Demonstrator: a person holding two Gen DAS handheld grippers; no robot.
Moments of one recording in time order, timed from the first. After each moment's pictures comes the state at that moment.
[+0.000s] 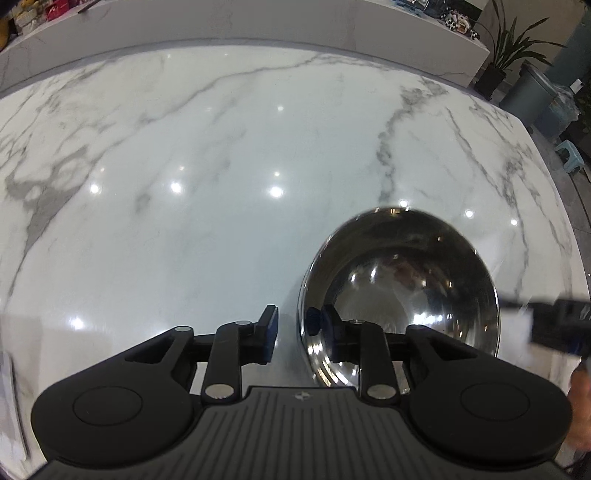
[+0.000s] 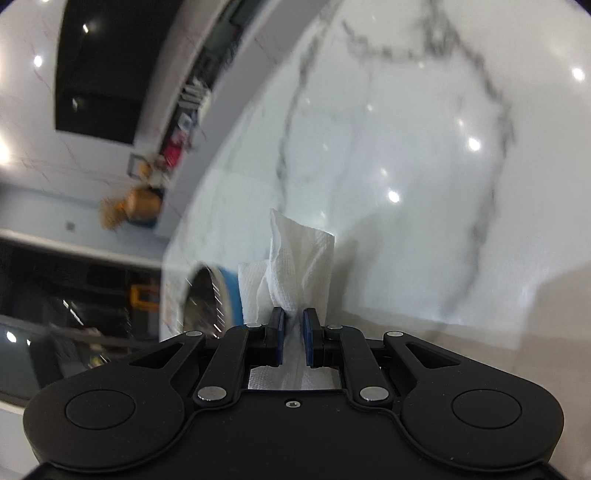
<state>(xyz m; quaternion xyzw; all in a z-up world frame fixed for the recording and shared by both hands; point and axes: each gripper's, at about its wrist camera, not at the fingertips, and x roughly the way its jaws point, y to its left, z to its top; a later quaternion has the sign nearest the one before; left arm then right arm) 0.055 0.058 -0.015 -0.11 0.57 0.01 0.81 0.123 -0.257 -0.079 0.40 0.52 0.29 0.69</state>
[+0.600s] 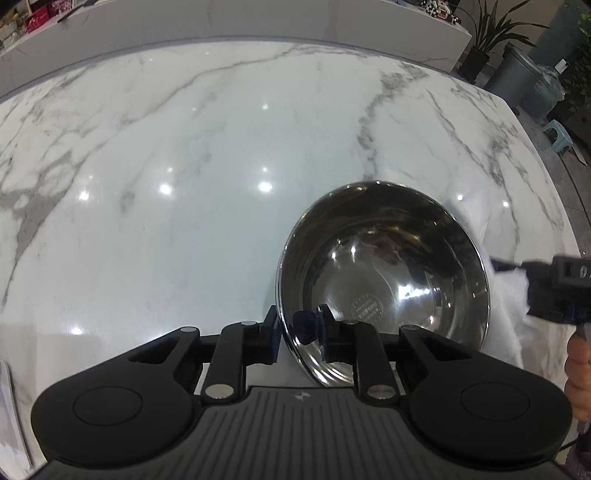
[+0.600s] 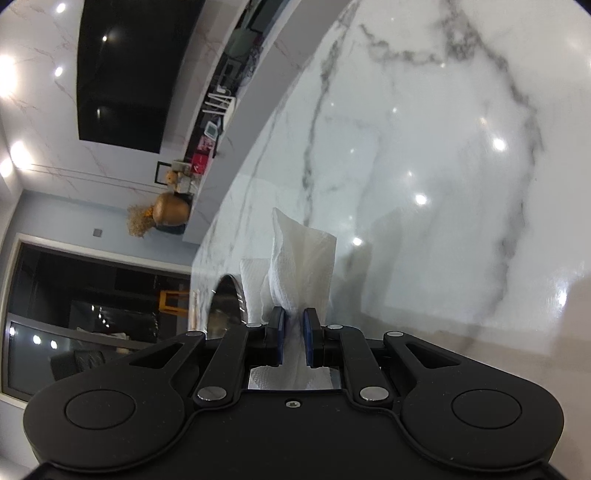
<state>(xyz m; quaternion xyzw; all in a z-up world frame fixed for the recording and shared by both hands) 0.061 0.050 -0.015 -0.08 0.57 -0.01 0.82 0.127 -0.249 -0.093 0.41 0.53 0.30 0.68</state>
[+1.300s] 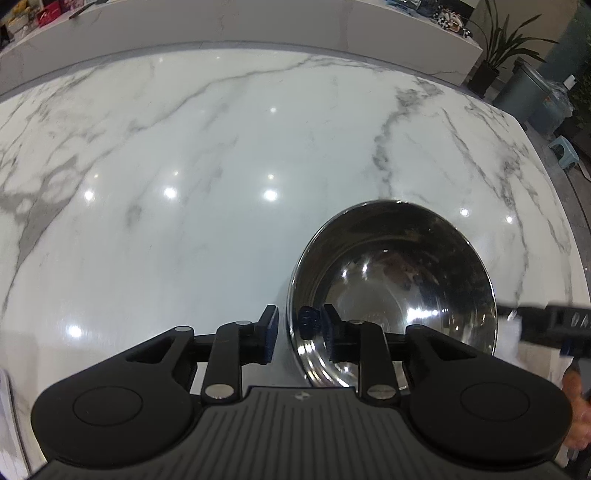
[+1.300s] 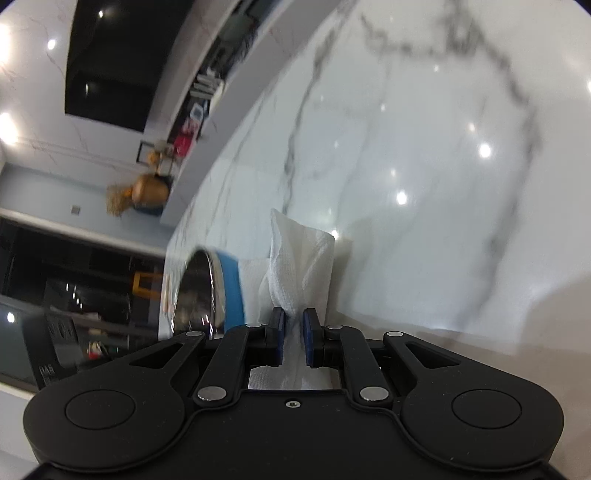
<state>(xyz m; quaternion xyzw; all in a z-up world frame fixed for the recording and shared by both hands) 0.065 0.060 -0.017 -0.11 0.56 0.00 0.82 0.128 -0.247 -0.086 0.38 0.52 0.30 0.70</state>
